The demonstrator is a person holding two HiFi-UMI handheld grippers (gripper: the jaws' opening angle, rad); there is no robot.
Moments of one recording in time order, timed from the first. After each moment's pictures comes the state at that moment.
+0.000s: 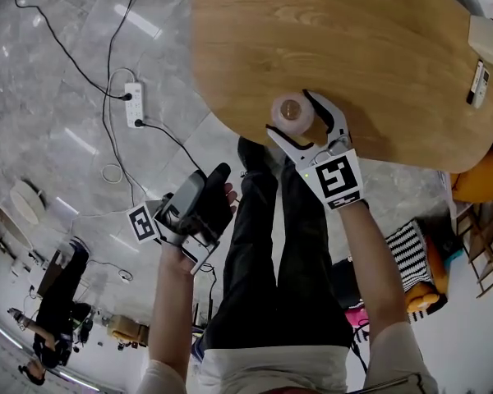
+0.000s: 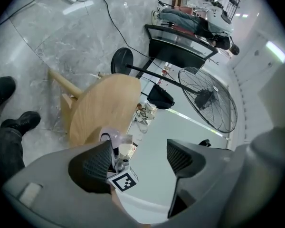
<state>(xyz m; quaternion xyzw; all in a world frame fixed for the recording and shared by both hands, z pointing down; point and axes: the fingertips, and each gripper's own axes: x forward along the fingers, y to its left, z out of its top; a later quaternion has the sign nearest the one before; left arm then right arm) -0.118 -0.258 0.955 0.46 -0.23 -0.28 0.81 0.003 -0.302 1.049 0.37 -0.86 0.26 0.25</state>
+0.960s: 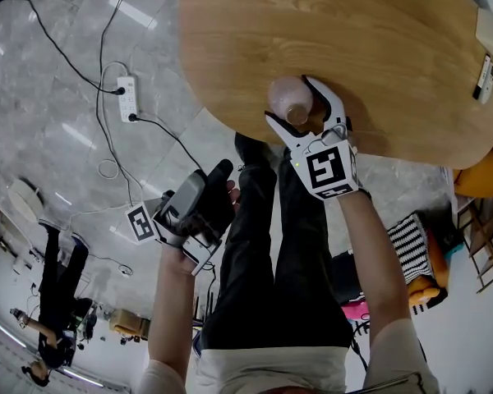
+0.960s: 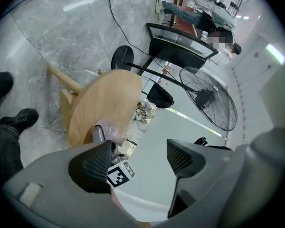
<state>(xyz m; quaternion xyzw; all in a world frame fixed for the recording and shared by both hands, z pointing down) -0.109 -0.257 0.967 0.46 -0.22 -0.28 0.81 0.005 -0.307 1.083 0.36 -0.85 0.20 0.32</state>
